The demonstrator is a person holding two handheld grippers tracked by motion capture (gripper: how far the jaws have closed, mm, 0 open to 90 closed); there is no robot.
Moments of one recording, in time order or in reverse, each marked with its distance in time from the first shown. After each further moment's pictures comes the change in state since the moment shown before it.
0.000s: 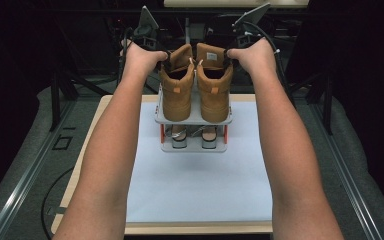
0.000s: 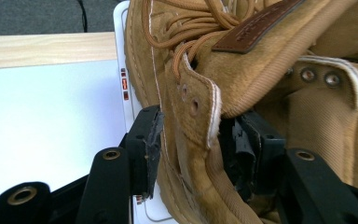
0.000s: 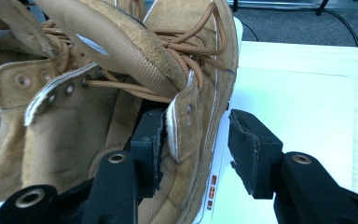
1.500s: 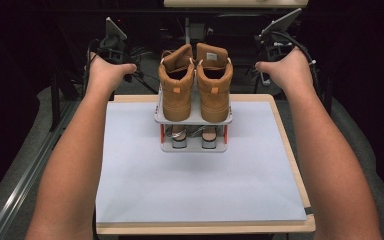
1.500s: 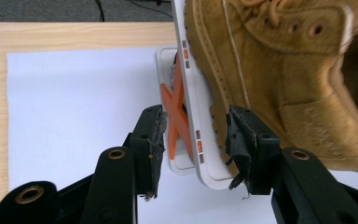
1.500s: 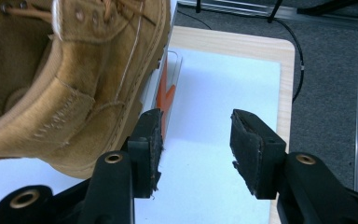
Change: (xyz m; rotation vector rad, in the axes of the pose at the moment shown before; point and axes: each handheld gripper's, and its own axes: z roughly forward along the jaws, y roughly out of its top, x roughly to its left) left arm 0.065 -0.042 -0.025 -0.028 0.014 -0.008; right arm -0.044 -0.046 -0.039 -0.024 -0.133 -0.074
